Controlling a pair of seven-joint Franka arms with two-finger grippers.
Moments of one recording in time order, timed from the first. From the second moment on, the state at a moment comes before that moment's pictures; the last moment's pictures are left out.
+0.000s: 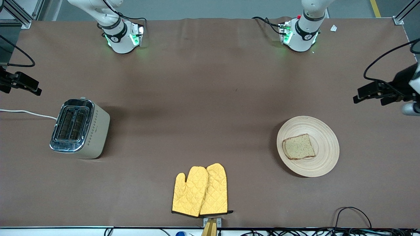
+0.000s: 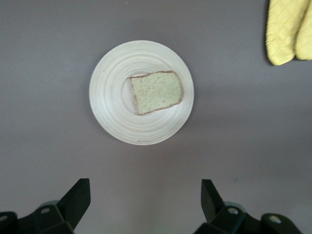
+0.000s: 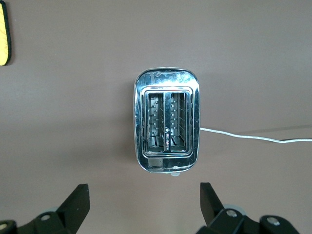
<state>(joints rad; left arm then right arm) 0.48 0.21 -0.66 -1.32 0.05 1.47 -0.11 -0.06 0.06 0.02 -1.46 -0.05 1.51 0.03</state>
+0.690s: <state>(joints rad) 0.00 0.02 -0.16 -1.41 0.06 1.35 -0.09 -0.06 0.06 0.02 -1.47 -0.05 1.52 0.03</state>
